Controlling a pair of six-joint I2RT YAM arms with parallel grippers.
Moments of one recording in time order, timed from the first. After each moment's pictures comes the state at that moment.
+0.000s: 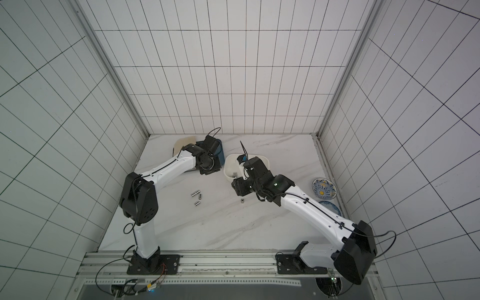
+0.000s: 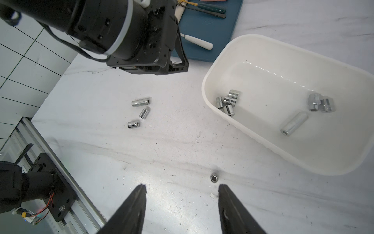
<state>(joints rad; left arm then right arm) -0.55 1.96 1.68 -0.89 -0.01 -0.79 0.84 1.27 1.09 -0.59 -0.07 0.29</state>
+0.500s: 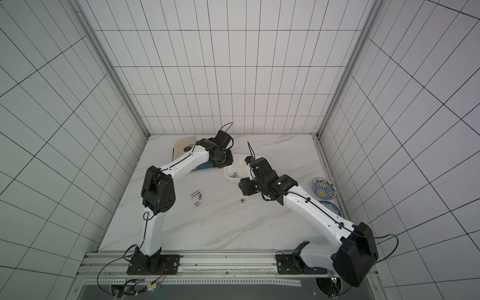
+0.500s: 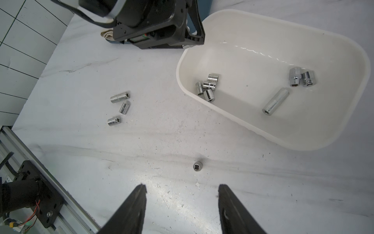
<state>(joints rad) -0.59 2.19 1.97 -0.89 0.06 -0.77 0.76 1.26 1.04 -0.60 -0.09 0.30</state>
